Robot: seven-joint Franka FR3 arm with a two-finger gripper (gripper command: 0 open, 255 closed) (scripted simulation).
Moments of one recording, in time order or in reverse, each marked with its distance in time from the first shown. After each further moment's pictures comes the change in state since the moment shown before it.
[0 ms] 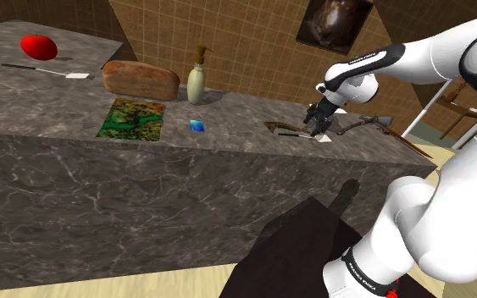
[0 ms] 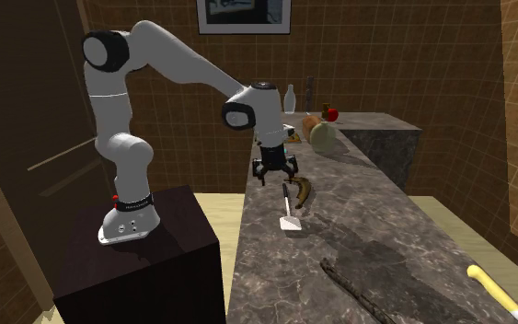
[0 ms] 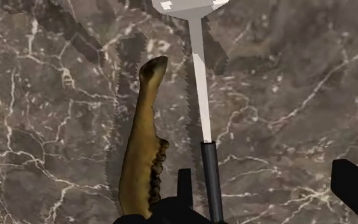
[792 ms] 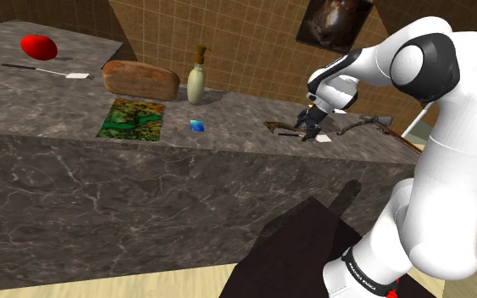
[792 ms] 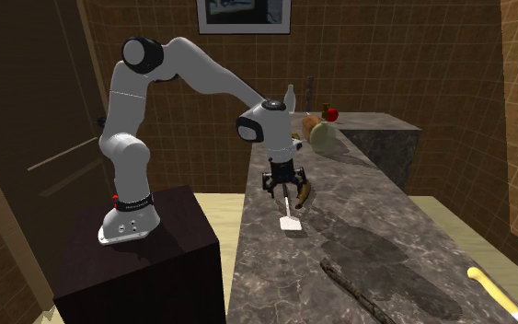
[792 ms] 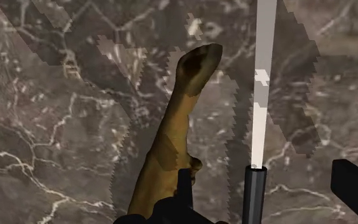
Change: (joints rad) arm -0.146 0.316 0.126 0.087 0.429 0.002 -0.370
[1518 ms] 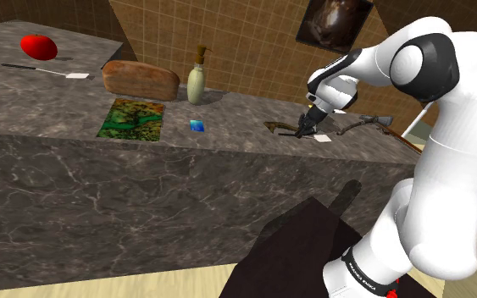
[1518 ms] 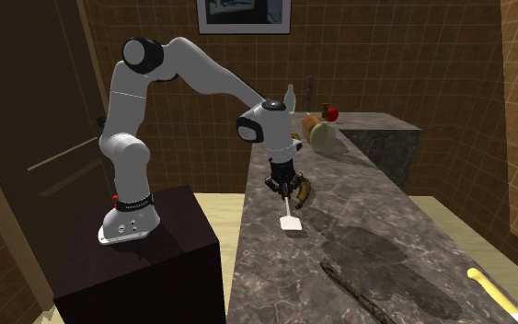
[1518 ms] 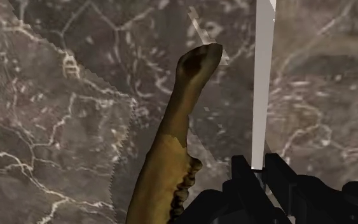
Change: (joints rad) arm -0.001 0.001 0.002 0.000 0.003 0.001 -0.002
